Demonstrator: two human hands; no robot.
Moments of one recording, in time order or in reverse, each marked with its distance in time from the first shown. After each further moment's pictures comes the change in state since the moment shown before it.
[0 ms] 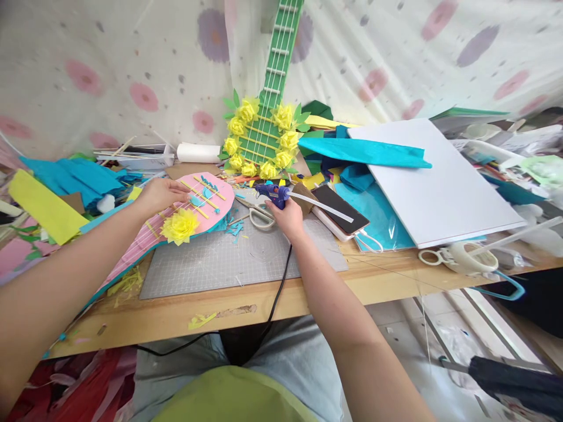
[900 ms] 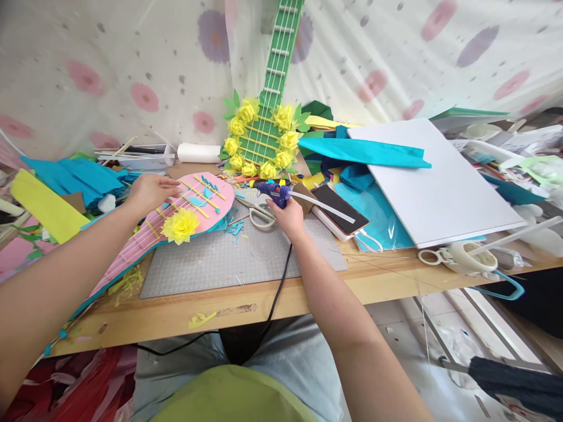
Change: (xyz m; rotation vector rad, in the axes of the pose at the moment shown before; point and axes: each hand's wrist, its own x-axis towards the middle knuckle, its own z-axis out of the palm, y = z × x) left_hand -0.004 -0.001 -0.014 0.010 0.084 -0.010; right_hand 0.000 -0.002 -0.003 0.021 0.016 0.009
